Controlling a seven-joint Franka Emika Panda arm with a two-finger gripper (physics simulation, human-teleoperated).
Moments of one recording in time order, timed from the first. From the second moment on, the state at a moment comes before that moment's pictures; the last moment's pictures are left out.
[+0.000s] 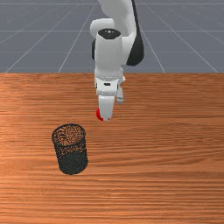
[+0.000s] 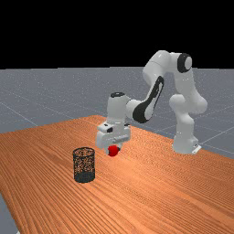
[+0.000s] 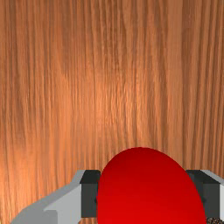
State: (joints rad) arm 0.00 0.38 -0.03 -1.99 -0.06 2.43 -0.77
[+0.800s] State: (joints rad) arm -0.16 0.44 -0.09 -1.92 -0.04 2.42 -1.01
